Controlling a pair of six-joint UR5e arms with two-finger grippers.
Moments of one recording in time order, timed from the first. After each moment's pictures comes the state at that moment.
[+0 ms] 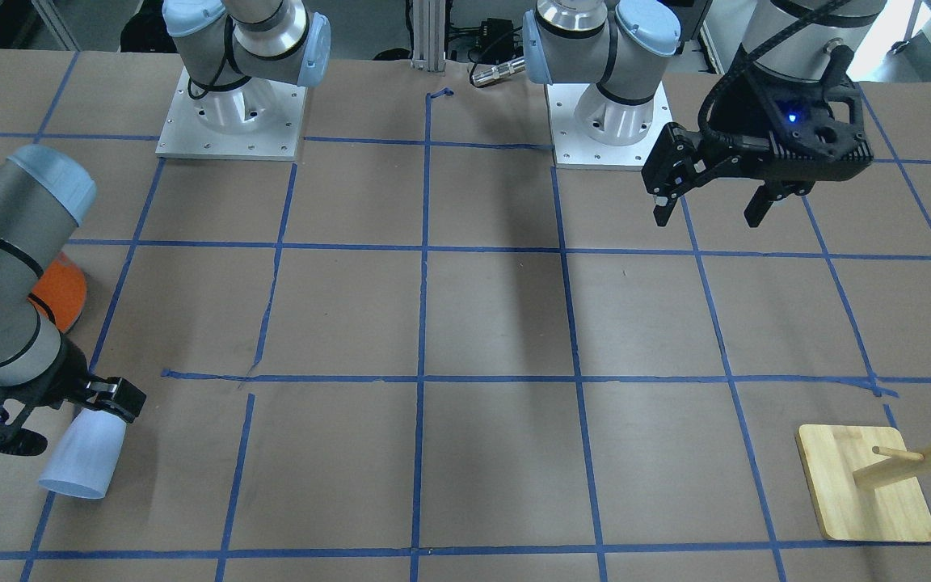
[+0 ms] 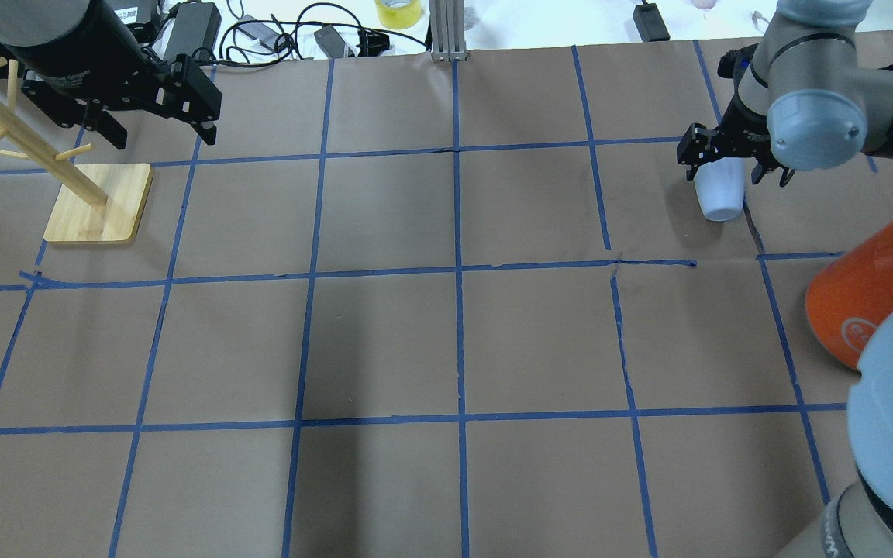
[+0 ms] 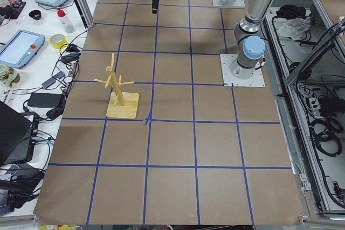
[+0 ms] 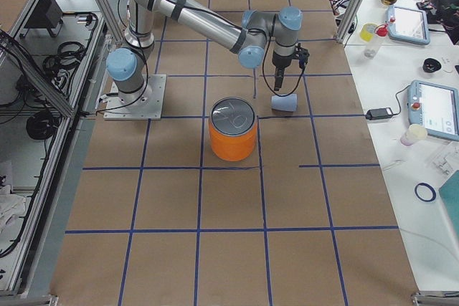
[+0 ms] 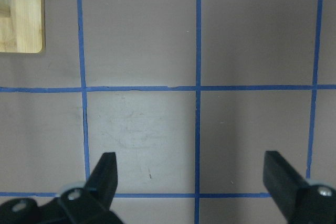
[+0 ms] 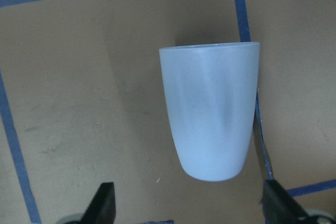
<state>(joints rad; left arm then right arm) -1.51 -1.57 -1.50 -1.51 1.58 0.06 1.34 -1.14 1.65 -2.12 -1.64 -0.06</state>
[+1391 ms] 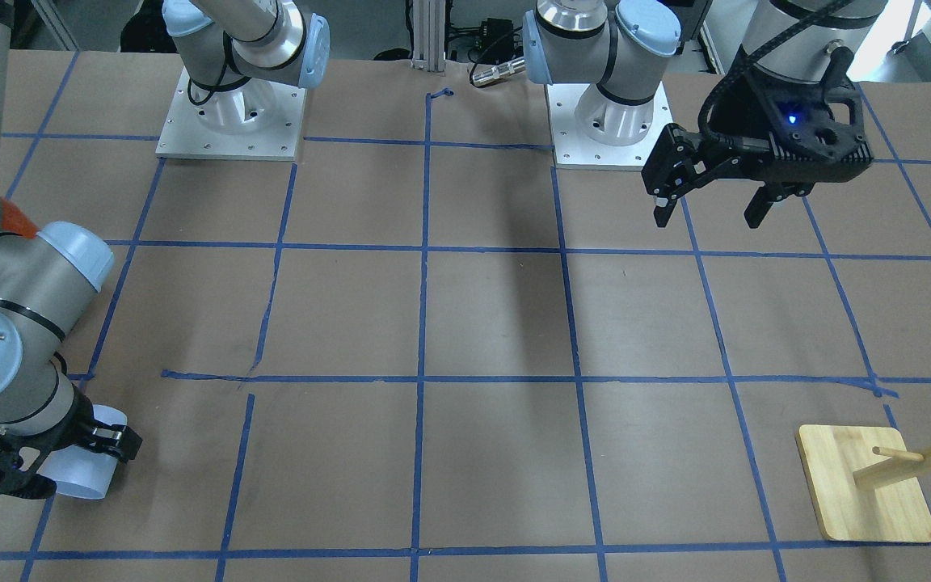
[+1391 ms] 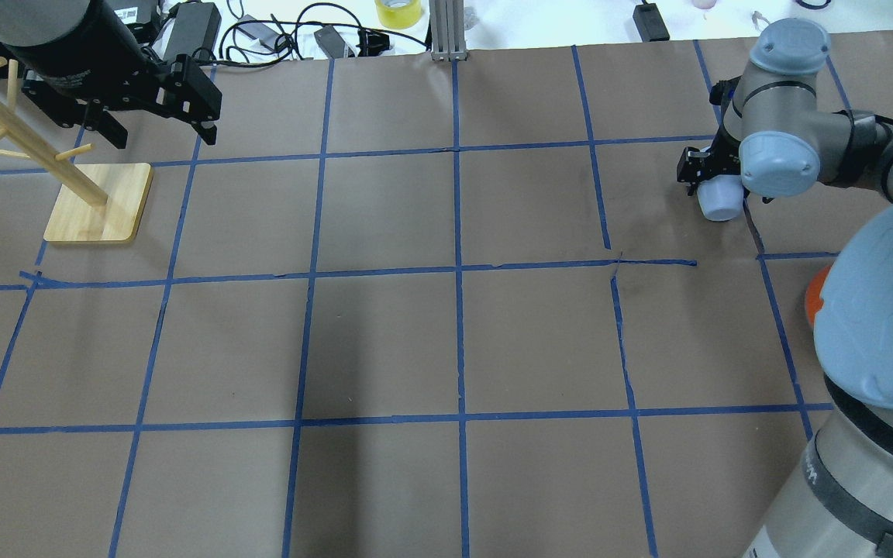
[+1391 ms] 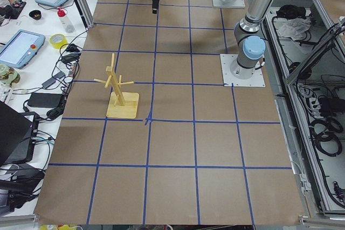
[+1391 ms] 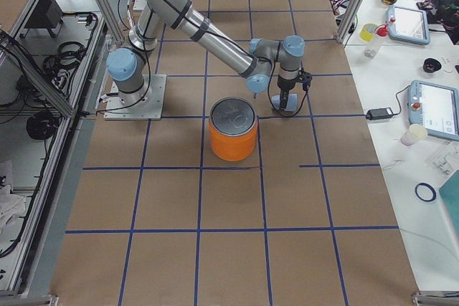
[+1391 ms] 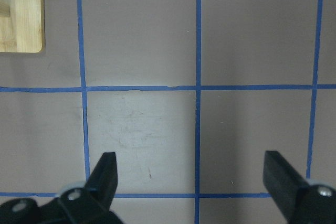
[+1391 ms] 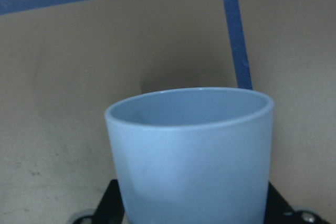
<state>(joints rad) -1.51 -1.57 -1.50 -1.51 1.58 0.06 1.33 -1.00 1.64 -2.29 -1.68 -0.06</state>
